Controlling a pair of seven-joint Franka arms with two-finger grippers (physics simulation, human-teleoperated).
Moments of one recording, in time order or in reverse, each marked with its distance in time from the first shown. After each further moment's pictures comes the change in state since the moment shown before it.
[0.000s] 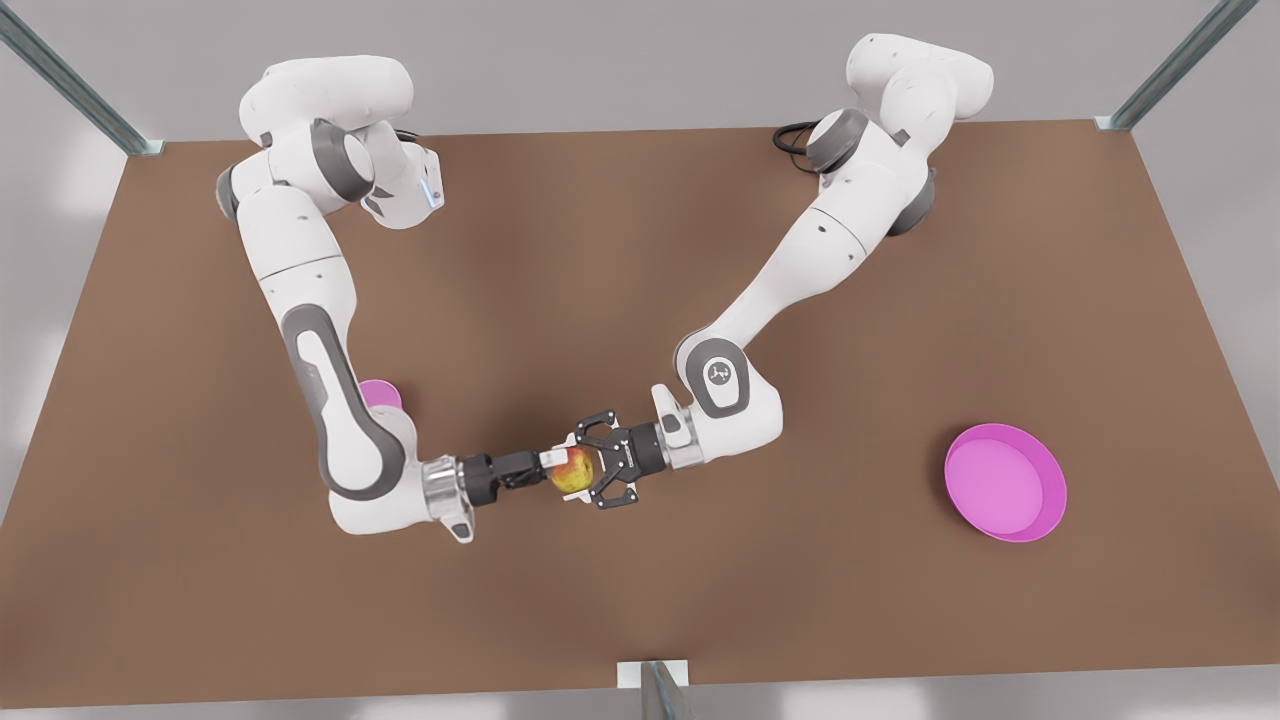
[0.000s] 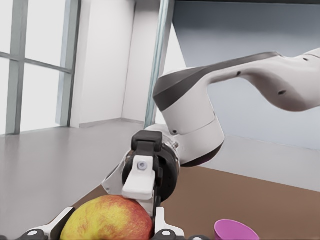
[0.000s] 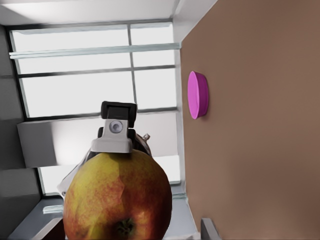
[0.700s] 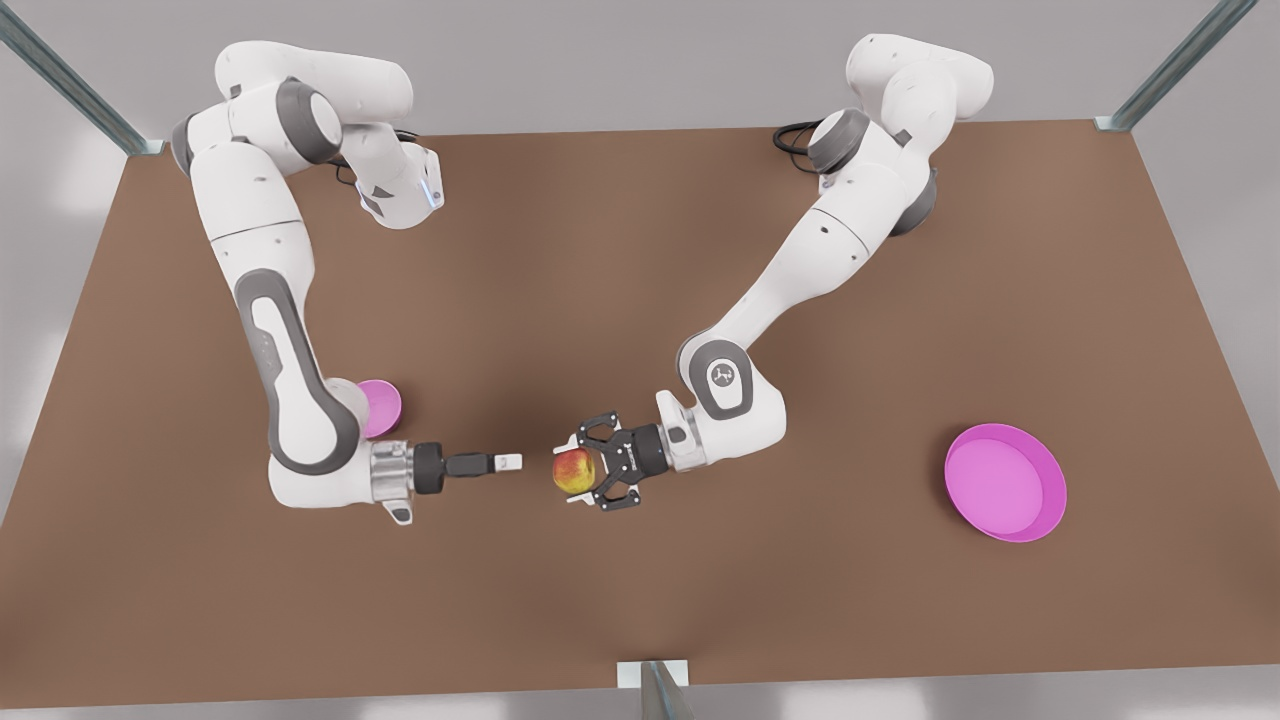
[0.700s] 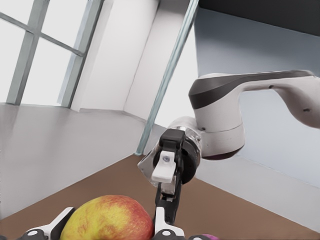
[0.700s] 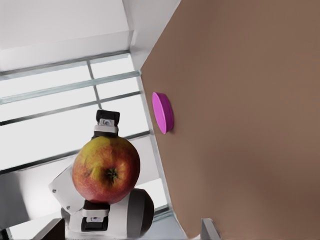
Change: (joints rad) left arm 0.007 -0.002 0.001 0.000 0.003 -0.009 -0.203; right arm -0.097 -0.190 -0.014 -0.241 -0.036 0.091 0.128
